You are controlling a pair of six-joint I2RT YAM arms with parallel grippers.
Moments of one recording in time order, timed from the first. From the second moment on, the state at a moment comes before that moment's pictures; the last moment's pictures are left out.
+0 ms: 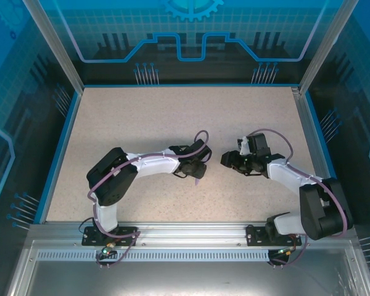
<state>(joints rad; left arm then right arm) -0.85 1.89 1.19 -0.46 -0.11 -0.45 0.25 1.35 0.61 -0.23 -0.49 0.61</state>
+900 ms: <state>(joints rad) -0.72 1.77 1.01 -0.29 0.12 -0.55 0.45 1.63 0.63 0.13 -0.58 0.83</state>
